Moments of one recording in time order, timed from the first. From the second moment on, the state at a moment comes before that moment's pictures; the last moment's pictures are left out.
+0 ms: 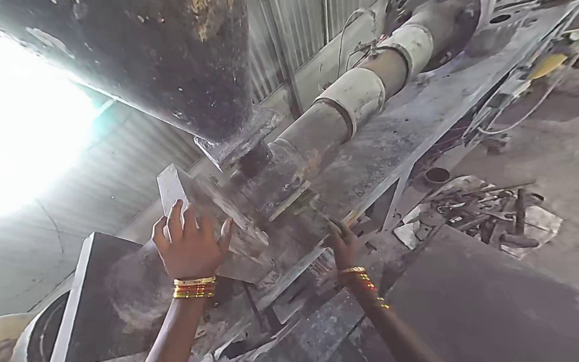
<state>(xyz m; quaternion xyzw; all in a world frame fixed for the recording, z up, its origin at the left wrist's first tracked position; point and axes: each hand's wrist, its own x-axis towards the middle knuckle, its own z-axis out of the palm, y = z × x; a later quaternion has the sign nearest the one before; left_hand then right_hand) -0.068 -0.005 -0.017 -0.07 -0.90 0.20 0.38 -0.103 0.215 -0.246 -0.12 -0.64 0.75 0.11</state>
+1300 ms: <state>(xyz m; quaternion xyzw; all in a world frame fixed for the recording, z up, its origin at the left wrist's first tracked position) -0.064 -0.003 -0.017 -0.04 -0.92 0.16 0.36 -0.201 0.111 -0.206 -0.03 -0.67 0.74 -0.07</state>
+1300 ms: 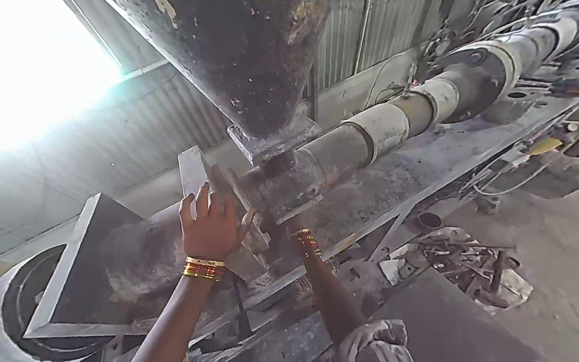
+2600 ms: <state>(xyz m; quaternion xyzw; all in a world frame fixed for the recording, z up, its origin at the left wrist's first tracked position) -0.058 0.007 -0.004 -0.05 -0.95 0.11 0.29 -0.148 0.266 -0.205 0.22 -0.78 0.58 0.00</state>
